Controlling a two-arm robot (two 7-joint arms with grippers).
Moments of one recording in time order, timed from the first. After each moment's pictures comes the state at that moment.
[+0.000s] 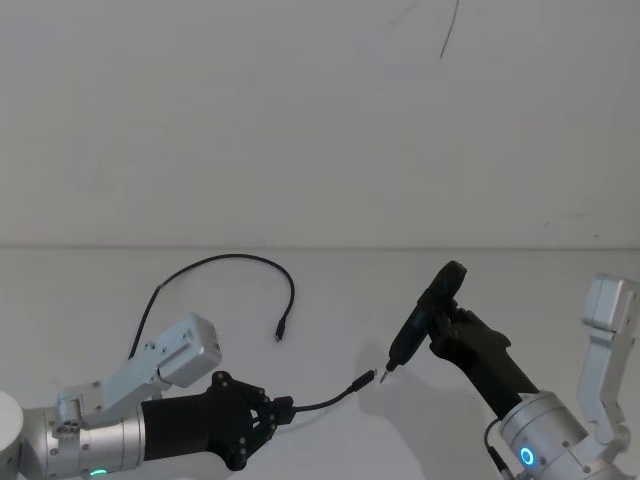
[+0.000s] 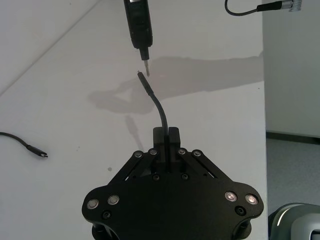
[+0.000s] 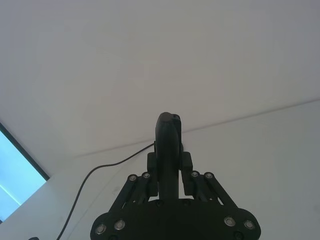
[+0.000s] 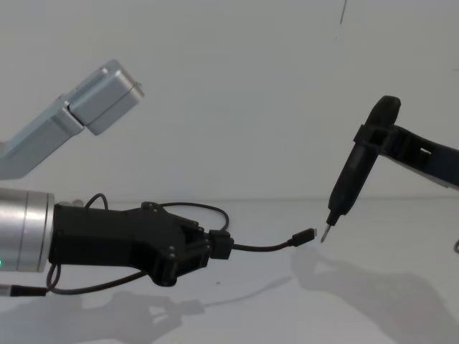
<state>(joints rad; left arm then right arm) -0.48 0.58 0.64 -1.45 -0.41 0.00 -0.77 0.11 0.18 -0.22 -1.65 0.65 0.15 0.16</state>
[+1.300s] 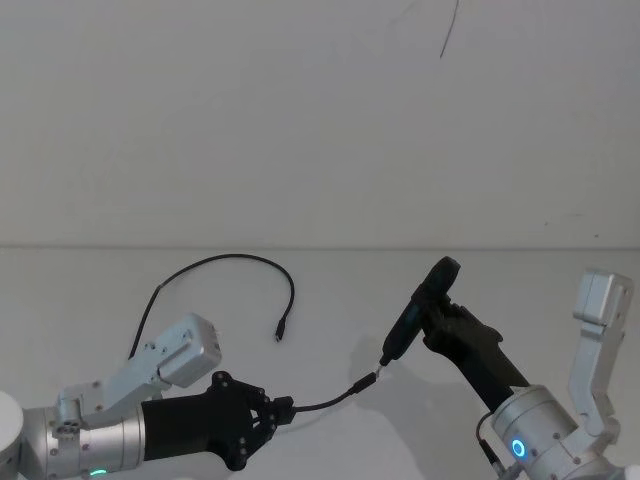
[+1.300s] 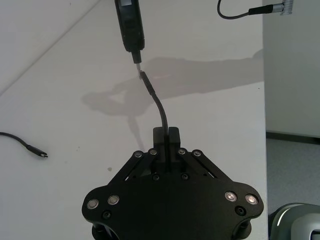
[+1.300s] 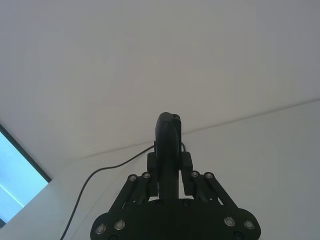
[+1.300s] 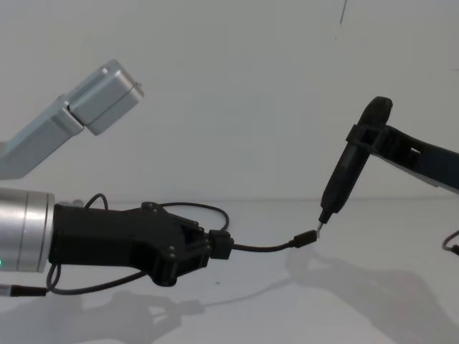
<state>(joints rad) -0.48 0.58 0.64 -1.45 -0.41 0.00 -0.77 0.15 0.19 -0.25 -1.61 0.68 0.13 0.14</state>
